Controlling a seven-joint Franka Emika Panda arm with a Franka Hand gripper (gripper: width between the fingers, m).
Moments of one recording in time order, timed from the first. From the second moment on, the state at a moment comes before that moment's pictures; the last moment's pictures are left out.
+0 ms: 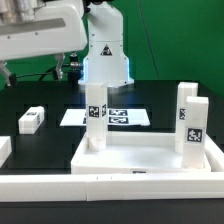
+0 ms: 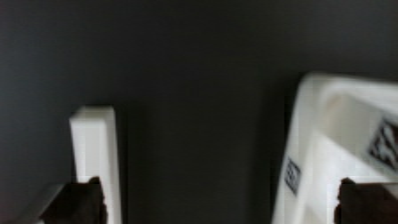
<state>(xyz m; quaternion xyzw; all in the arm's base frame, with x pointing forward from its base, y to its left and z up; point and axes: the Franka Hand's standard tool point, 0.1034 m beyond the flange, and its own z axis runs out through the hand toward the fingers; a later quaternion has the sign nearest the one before) 0.486 -0.161 0.122 -1.00 0.00 0.05 0.06</state>
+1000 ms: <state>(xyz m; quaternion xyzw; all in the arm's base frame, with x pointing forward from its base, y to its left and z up) 0.440 -0.192 0.074 -0.91 0.05 0.40 0.07</state>
